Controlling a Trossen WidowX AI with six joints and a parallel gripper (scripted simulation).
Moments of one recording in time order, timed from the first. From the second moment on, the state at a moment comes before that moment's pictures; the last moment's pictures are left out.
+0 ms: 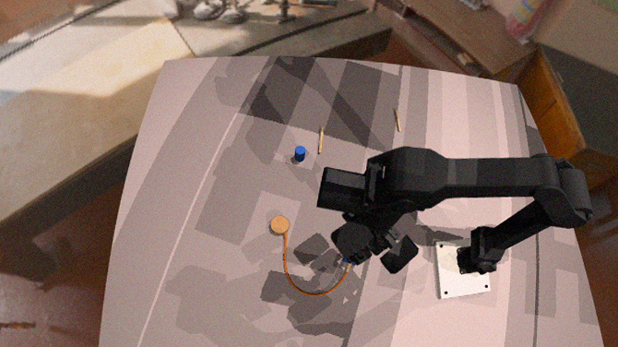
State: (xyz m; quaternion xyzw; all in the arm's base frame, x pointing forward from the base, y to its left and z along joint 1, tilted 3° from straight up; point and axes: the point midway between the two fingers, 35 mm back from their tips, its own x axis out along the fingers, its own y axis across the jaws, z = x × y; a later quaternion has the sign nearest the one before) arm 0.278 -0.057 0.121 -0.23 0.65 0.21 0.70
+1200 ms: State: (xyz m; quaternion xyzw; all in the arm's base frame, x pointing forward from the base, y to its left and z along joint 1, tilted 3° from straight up) arm 0.276 -0.066 0.093 -0.40 0.57 0.37 0.62
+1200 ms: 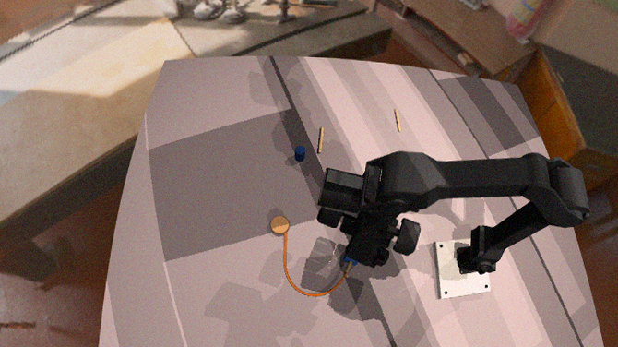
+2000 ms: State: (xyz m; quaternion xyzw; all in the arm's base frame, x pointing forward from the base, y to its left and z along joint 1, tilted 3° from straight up) arm 0.278 -0.065 0.053 -0.40 0.57 0.37 0.62
